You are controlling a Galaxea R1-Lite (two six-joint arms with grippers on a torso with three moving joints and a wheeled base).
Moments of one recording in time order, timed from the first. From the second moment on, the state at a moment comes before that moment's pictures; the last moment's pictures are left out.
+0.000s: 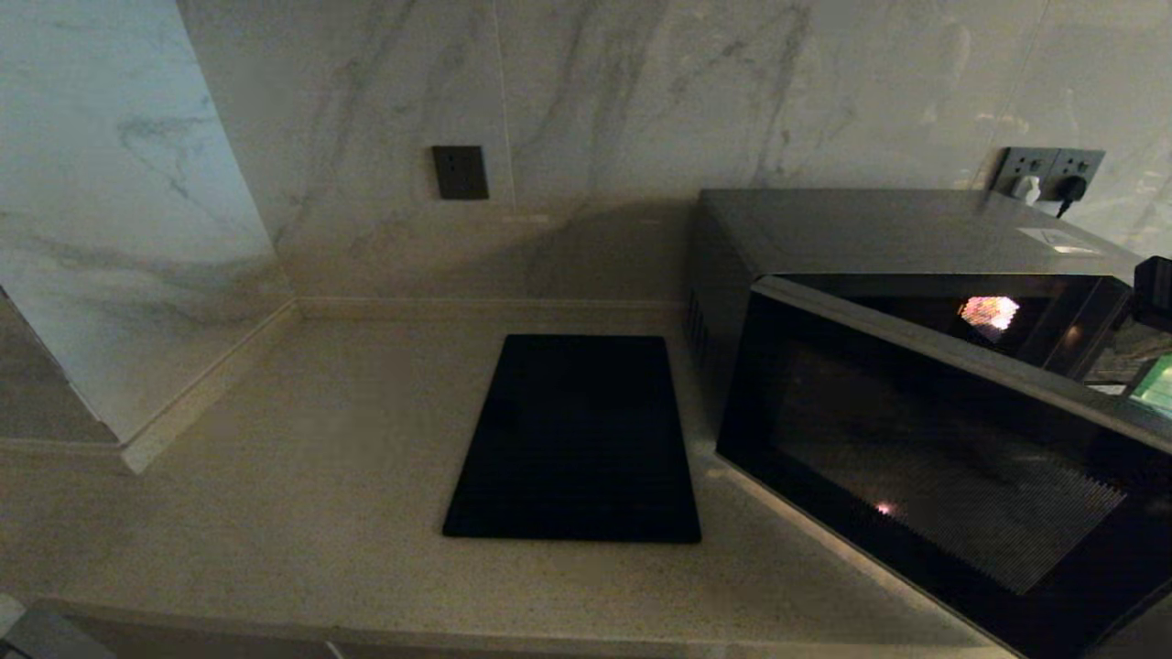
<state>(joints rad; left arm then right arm) 0.00 0.00 0.00 -0.01 0.02 -0.07 -0.25 1.69 -1.76 0.95 0.00 0.28</state>
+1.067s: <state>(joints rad) 0.00 0.00 0.00 -0.01 0.02 -0.07 0.09 1.57 -1.65 1.10 0.00 0.38</state>
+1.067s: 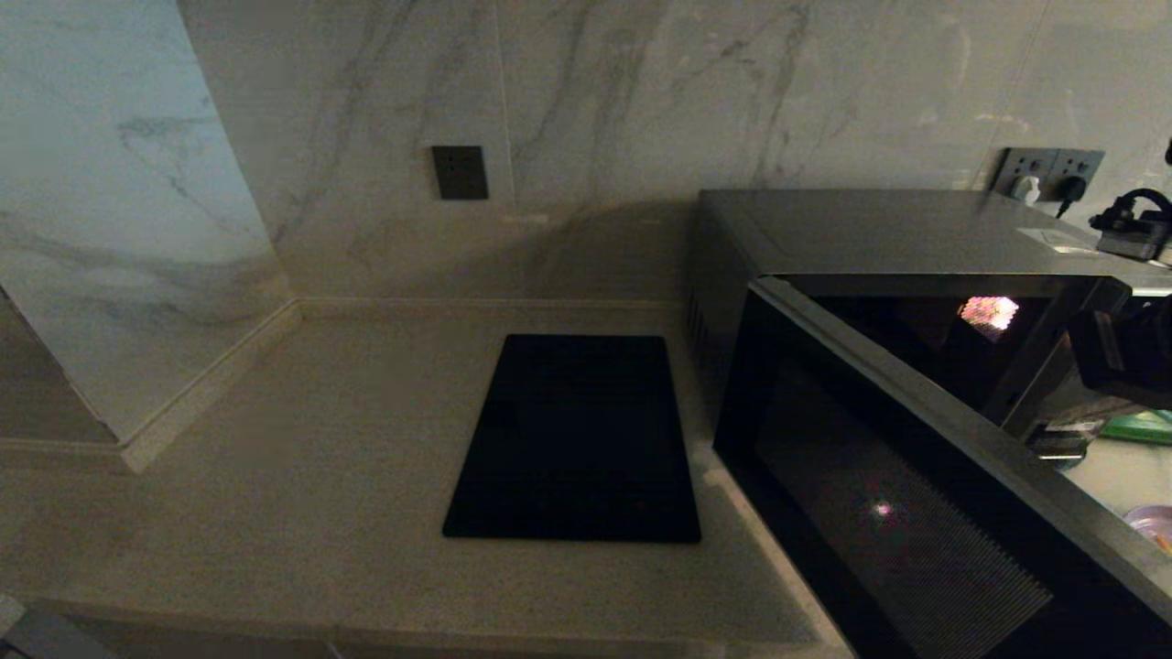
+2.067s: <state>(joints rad) 0.00 0.00 0.00 -0.01 0.02 -0.07 0.42 1.55 -1.63 1.10 0.00 0.54</state>
